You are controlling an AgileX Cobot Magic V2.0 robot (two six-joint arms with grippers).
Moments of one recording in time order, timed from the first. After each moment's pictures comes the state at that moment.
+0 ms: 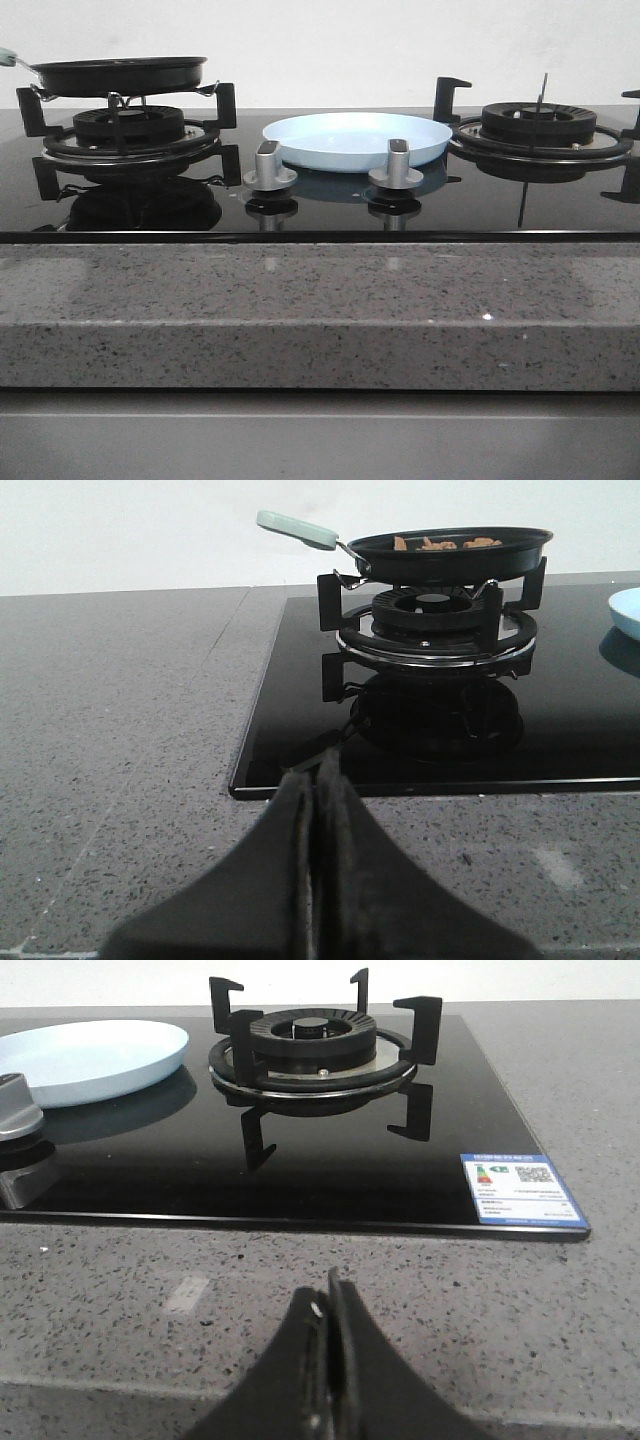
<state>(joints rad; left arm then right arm) -0.01 0.00 0.00 -0.10 0.15 0.13 0.05 -0.01 0.03 0.08 0.19 0.00</state>
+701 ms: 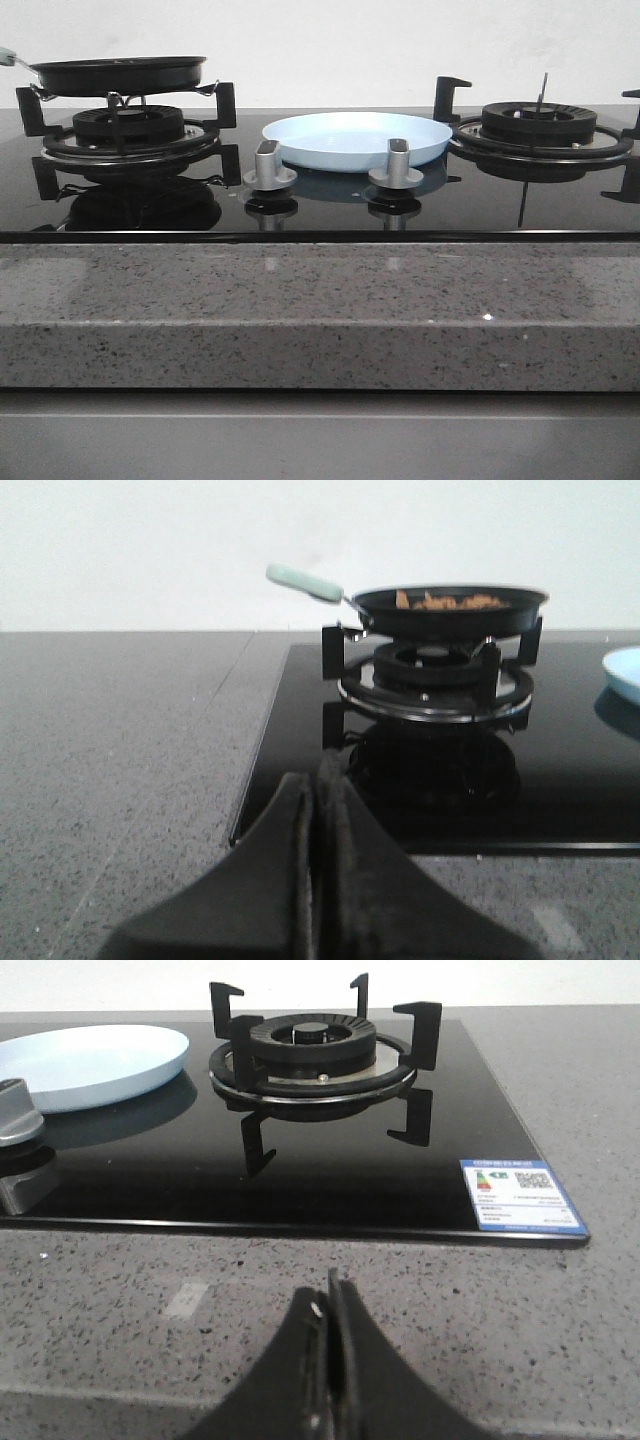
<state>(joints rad) -0.01 0.00 0.00 -0.14 0.07 0.13 0.05 -0.01 0.03 0.08 0.18 0.00</state>
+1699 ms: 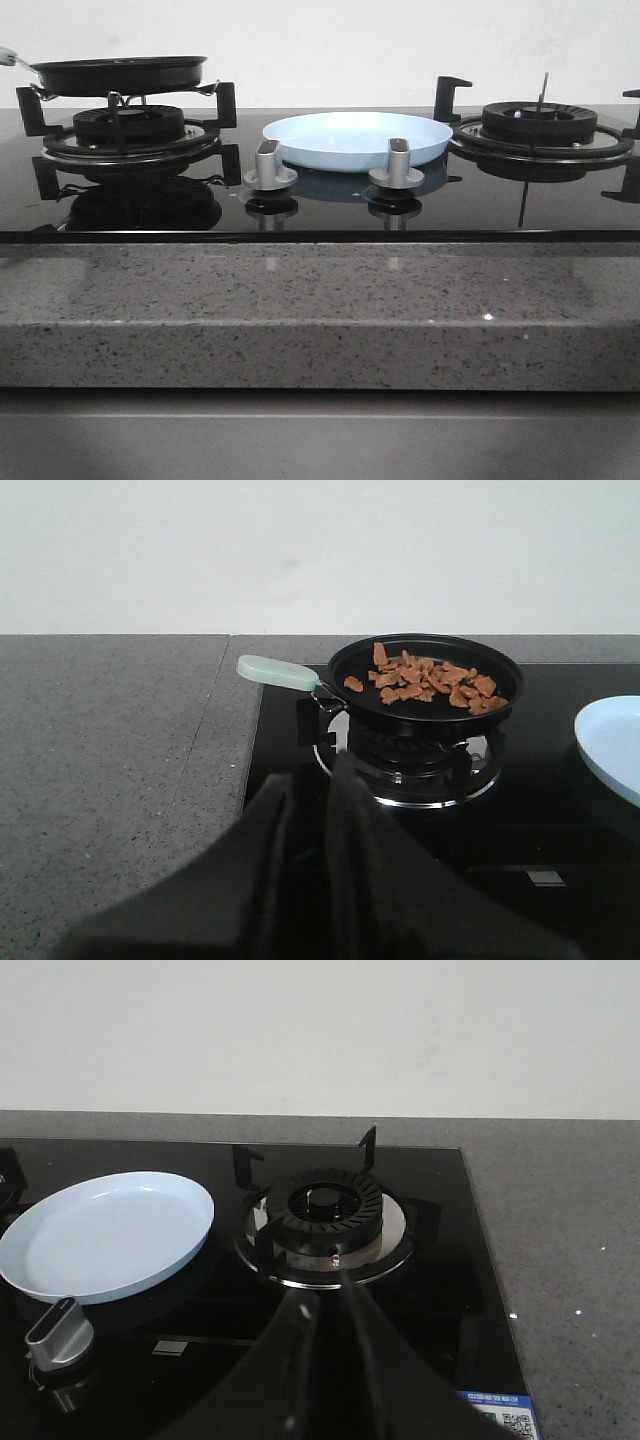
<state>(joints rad) -0.01 0.54 -0.60 -0.15 0.32 0.13 0.05 0.46 -0.57 0.08 0.32 0.00</state>
